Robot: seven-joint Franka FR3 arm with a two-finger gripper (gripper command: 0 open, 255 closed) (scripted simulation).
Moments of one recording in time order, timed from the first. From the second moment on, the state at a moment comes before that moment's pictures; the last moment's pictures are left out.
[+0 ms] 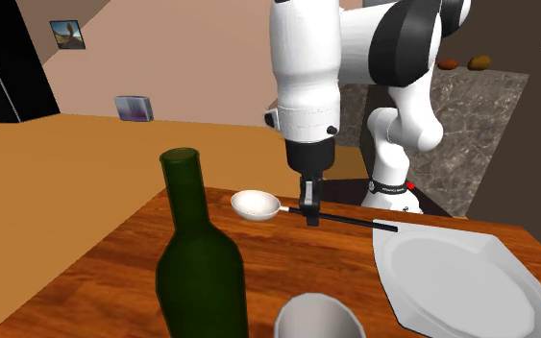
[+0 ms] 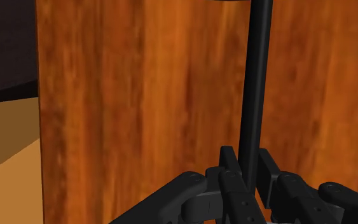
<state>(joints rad) 0.28 0.10 0.50 -1.89 0.01 1.84 1.09</state>
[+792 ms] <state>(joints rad) 0.29 0.14 0.50 -1.99 -0.01 1.98 1.12</state>
